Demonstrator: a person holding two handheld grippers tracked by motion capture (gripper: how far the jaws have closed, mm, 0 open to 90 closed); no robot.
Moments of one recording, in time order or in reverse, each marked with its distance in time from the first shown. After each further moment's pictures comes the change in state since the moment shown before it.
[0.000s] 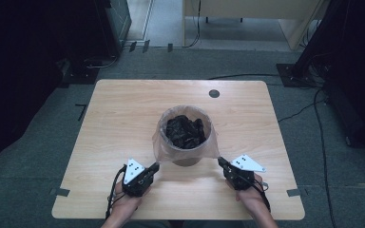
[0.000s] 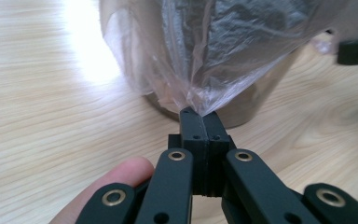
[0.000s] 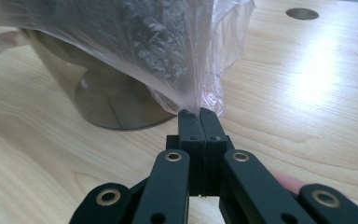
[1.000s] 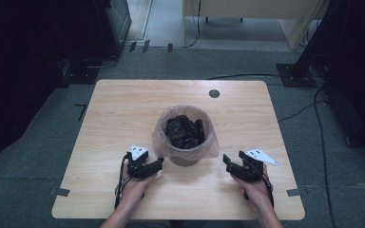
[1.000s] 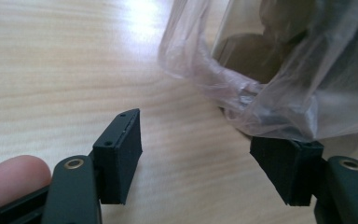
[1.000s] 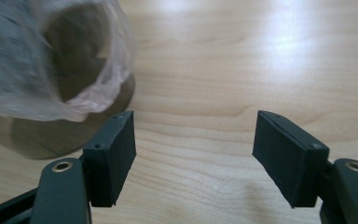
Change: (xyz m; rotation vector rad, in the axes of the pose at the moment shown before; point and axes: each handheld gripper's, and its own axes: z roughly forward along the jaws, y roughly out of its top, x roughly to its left) left arm 0.021 0.014 0.054 0.126 0.195 -0.200; right arm -0.036 -0.004 0.008 0.036 -0.135 0.278
